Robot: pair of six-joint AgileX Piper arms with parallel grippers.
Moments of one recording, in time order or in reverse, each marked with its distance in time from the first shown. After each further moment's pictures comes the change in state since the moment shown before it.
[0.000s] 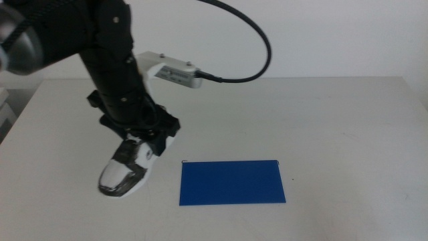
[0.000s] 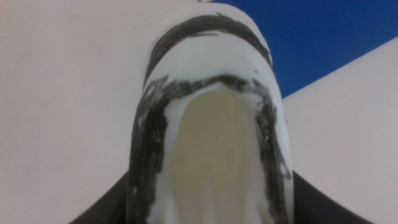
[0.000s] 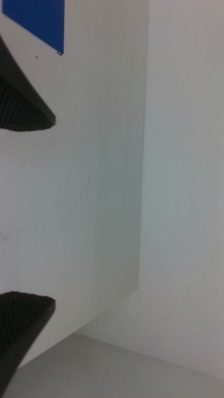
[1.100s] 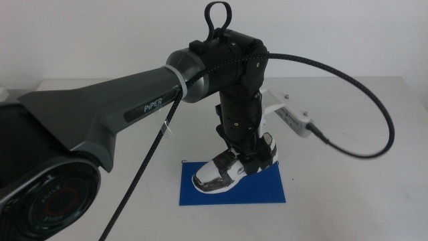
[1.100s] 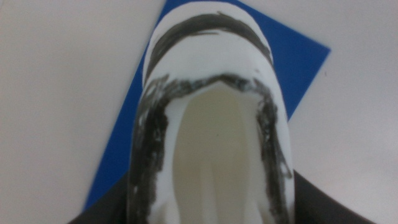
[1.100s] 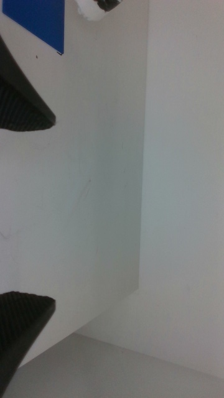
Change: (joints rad) left arm -0.293 0.440 -0.435 -0.025 -0.008 0.294; right arm 0.000 0.000 0.000 0.000 0.000 0.000
